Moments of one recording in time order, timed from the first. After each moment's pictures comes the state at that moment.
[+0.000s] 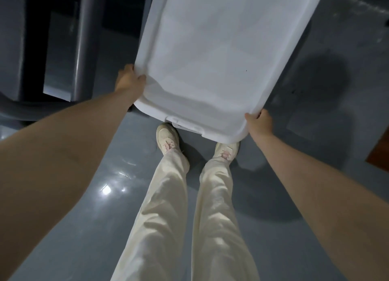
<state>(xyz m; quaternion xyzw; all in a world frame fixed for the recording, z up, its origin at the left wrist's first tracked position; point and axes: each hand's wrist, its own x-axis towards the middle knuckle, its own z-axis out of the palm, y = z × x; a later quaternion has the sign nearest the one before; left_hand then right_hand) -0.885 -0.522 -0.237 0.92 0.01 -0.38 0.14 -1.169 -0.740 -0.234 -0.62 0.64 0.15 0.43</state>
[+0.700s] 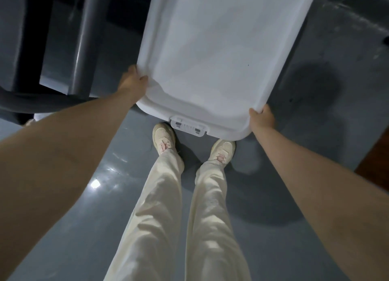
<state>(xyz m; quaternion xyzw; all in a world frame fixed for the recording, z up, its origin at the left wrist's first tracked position) -0.886 -0.518 -0.249 0.90 0.04 -0.40 0.16 -1.142 -0.757 -0.236 -0.62 0.64 0.17 0.42</state>
